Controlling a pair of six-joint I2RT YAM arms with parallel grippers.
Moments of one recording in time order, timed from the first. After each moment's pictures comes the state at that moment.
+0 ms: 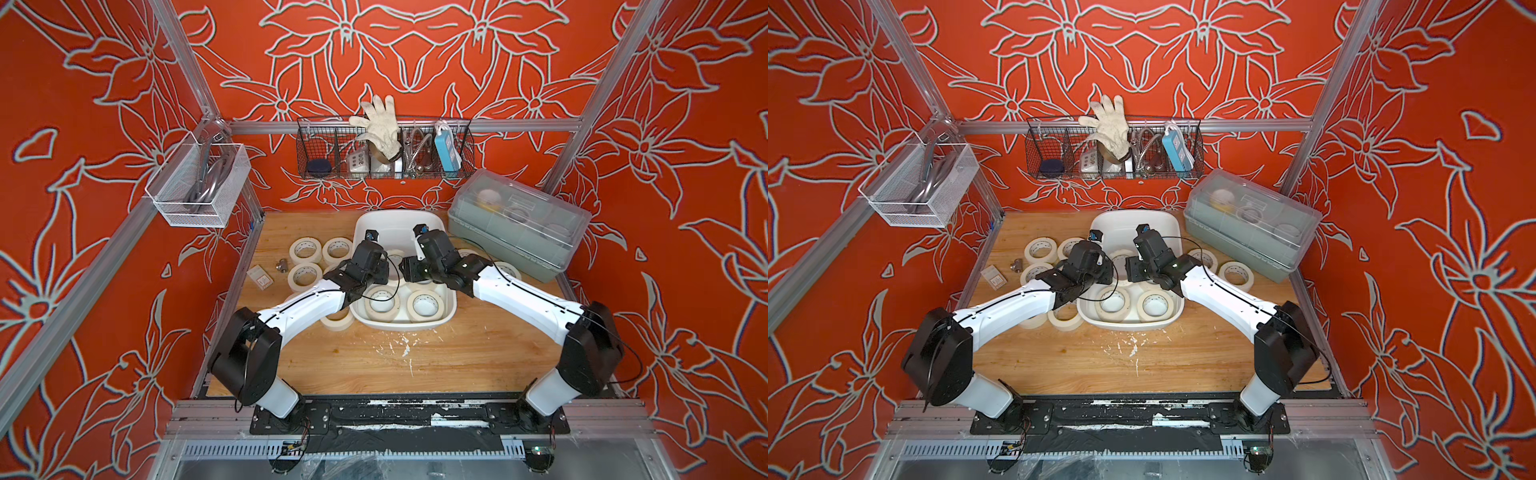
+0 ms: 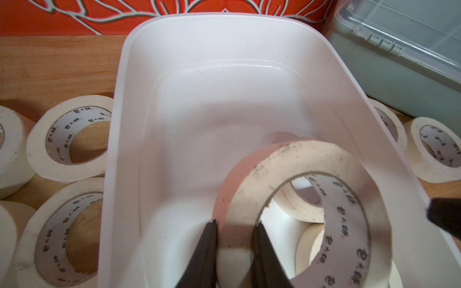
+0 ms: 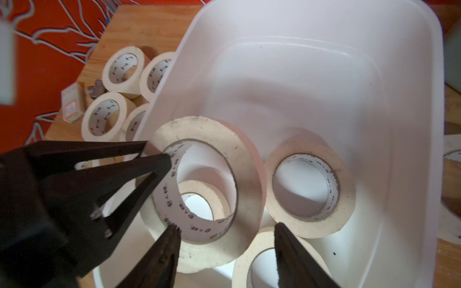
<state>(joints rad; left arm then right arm) -0.54 1.53 1.04 -0.16 -0.20 -0.35 0.74 1.63 1.32 -0.46 0.10 0.40</state>
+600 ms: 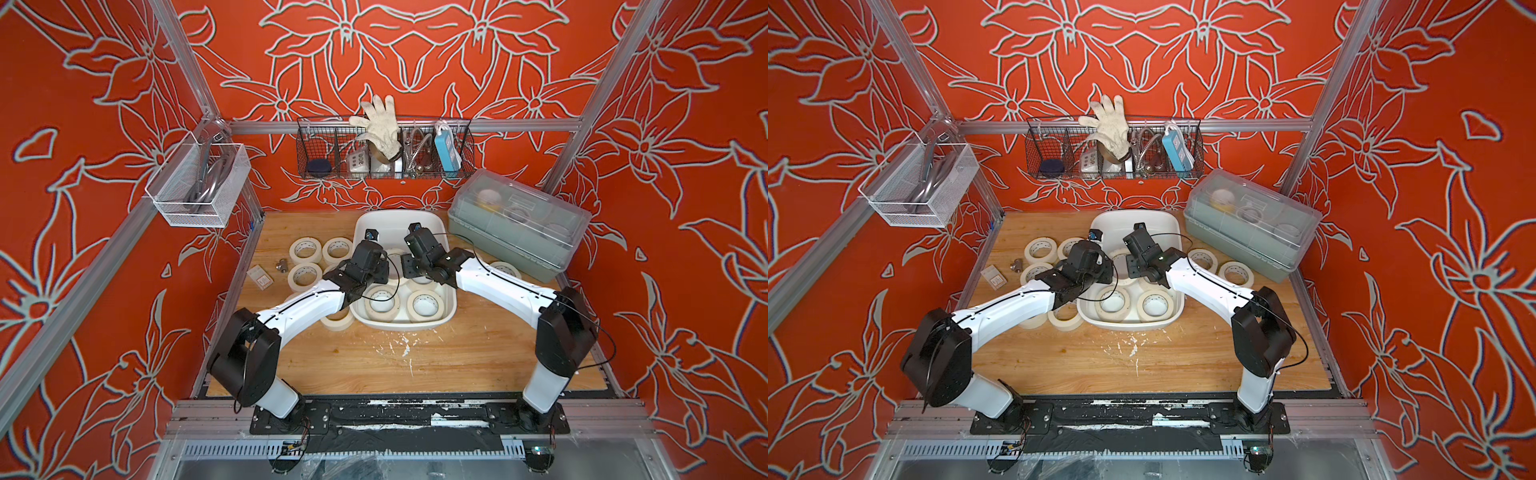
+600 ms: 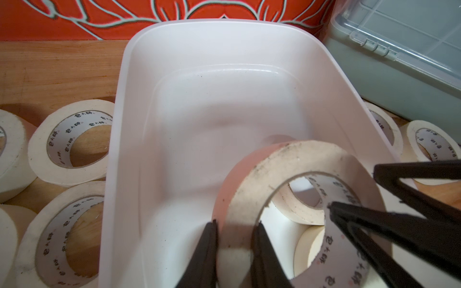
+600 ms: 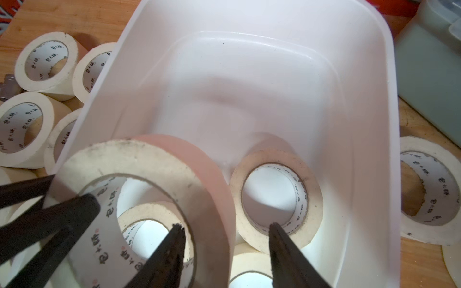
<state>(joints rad) -0.54 1.53 1.04 -0.15 -0.20 -0.34 0.75 1.78 1.45 -0.53 0.26 0.39</state>
